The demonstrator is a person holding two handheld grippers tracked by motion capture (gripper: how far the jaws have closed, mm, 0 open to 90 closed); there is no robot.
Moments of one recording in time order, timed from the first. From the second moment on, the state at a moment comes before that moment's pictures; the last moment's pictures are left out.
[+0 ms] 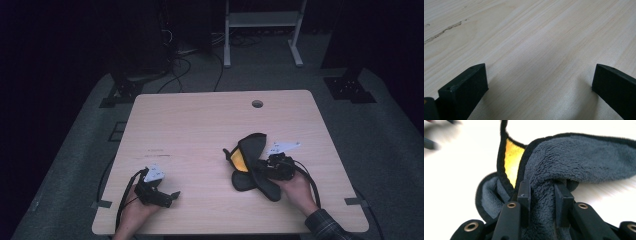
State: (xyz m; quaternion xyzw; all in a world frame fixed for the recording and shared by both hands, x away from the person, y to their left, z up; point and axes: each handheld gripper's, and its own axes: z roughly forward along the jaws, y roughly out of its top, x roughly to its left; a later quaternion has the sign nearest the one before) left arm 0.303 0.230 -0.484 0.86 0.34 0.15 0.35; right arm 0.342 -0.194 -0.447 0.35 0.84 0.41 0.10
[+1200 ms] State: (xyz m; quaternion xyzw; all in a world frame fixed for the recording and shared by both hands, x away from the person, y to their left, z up) left arm 0.303 0.230 -0.484 0.86 0.34 0.15 0.35; right arm 0.298 -0.130 -0.410 0.26 0.83 0.49 0.10
